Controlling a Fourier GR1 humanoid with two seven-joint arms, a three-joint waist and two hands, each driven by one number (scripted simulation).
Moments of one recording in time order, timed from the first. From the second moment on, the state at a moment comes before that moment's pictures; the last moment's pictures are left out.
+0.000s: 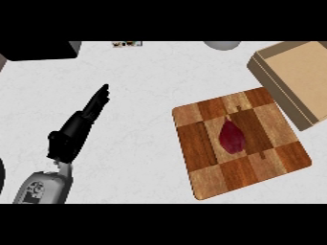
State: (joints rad) left arm -0.17 0.16 -0.12 -1.54 -0.06 -0.09 0.08; right arm 0.16 -1.14 -0.08 -1.49 0.12 -0.04 -1.05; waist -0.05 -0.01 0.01
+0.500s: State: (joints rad) left arm -0.19 0.14 -0.15 -1.54 -0.07 -0.11 0.08; right arm 0.12 -1.32 -0.28 -1.10 -0.14 0.14 -1.10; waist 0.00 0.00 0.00
